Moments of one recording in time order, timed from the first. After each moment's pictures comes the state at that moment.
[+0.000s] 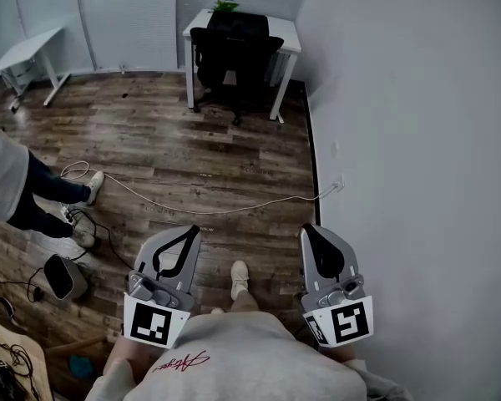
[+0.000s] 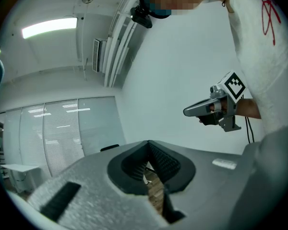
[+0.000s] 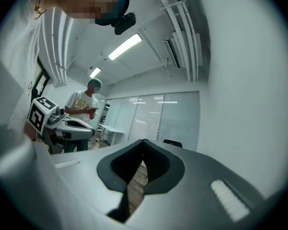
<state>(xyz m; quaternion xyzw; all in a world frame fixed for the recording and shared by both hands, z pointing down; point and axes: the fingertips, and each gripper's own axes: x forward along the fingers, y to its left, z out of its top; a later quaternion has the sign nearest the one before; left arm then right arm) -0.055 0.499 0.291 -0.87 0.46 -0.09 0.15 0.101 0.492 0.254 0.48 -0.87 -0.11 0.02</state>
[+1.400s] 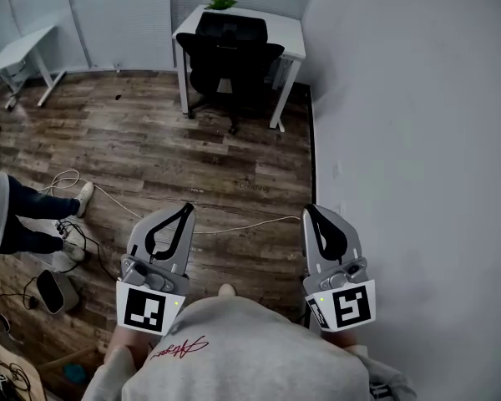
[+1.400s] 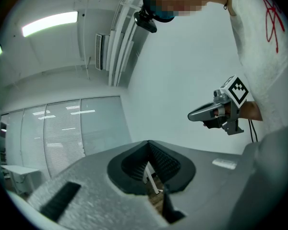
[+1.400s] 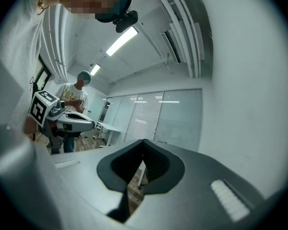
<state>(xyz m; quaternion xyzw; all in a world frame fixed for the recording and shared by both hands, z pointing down) -0.001 0.261 0.255 -0.85 0.50 -0.06 0.15 0.166 0.245 0.233 0.46 -0.88 -0.13 0.03</state>
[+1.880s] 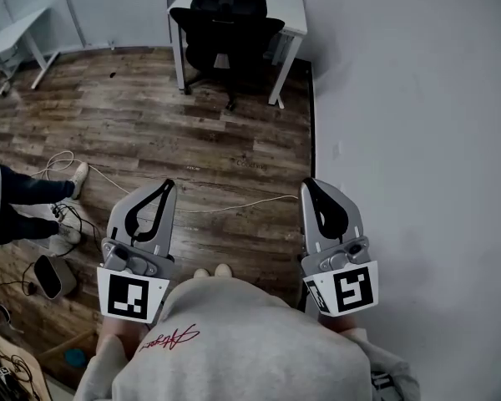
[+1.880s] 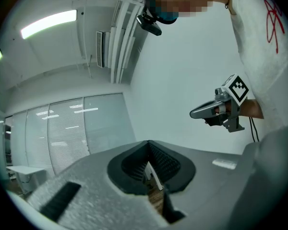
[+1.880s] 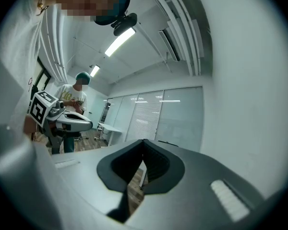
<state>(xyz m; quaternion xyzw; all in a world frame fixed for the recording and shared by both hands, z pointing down) -0.011 0.231 0.255 -0.84 0.53 -0.05 0.13 0.168 0.210 0.234 0.45 -0.88 -0.12 0.03</state>
